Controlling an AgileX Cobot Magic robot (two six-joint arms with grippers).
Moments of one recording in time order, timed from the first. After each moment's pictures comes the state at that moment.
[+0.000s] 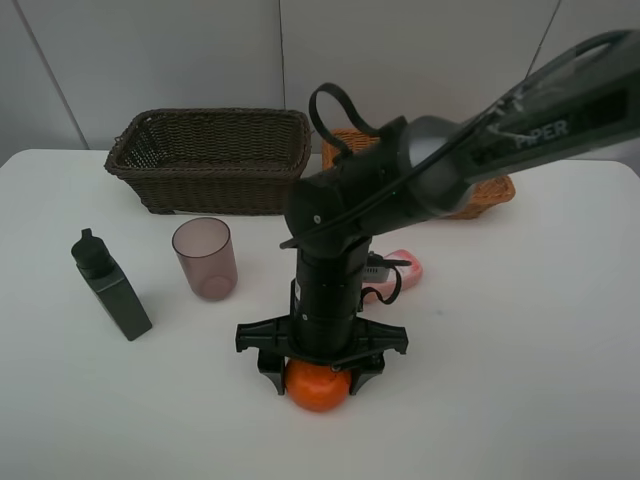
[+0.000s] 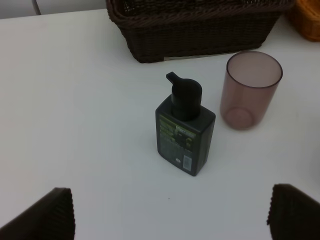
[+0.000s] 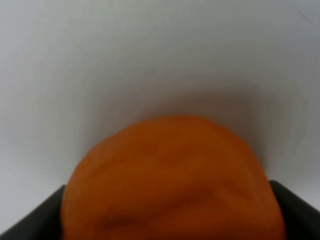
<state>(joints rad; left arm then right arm) -0.04 -0.01 -0.51 -0.04 1.06 0.04 0.92 2.07 -1.21 0.11 0.87 0.84</state>
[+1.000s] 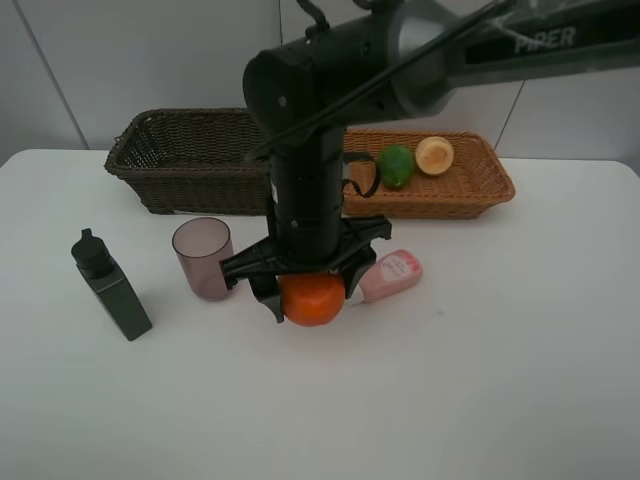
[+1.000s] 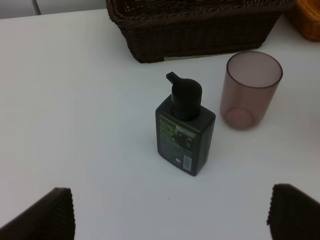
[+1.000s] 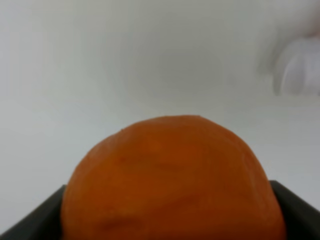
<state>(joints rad) -0.04 -0.01 -0.51 -0.04 1.06 0.04 0.88 2.07 -1.57 -0.08 1.21 0.54</state>
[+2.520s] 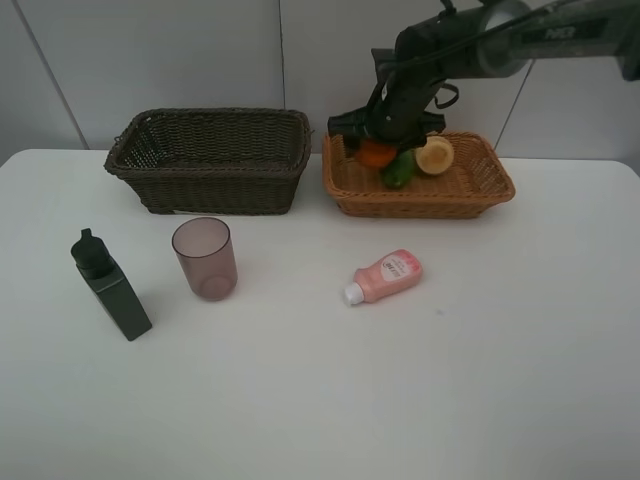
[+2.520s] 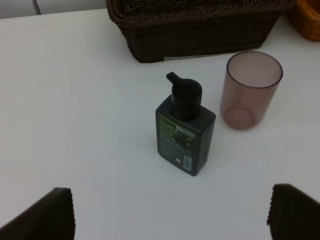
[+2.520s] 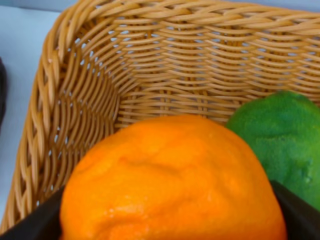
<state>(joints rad) -0.04 -0.01 -0.51 -0.04 1.06 0.04 0.43 2.25 -1.80 -0.28 0.64 0.45</state>
